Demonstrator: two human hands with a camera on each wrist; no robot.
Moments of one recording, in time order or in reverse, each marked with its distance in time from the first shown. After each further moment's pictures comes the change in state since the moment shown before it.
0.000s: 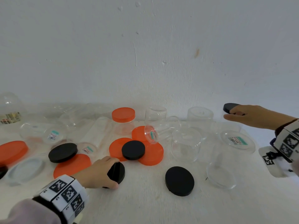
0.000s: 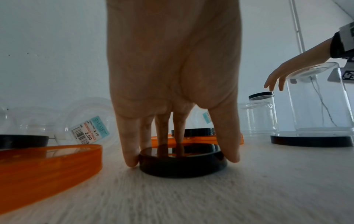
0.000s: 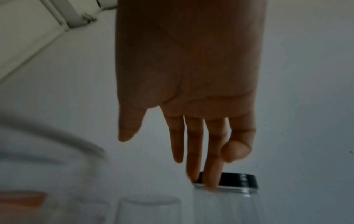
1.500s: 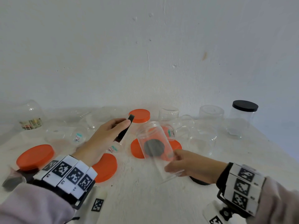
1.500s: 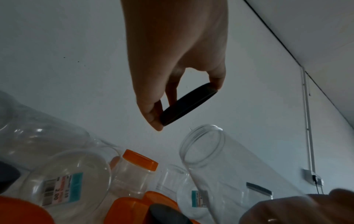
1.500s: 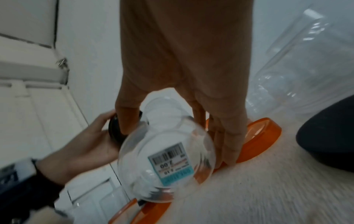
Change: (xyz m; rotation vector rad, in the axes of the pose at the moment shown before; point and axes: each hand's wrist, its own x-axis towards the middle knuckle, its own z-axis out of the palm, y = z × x) left_hand -0.056 -0.008 -0.076 -1.074 0.524 0.226; right_hand -0.102 -0.198 0.139 0.990 -0.560 -0.121
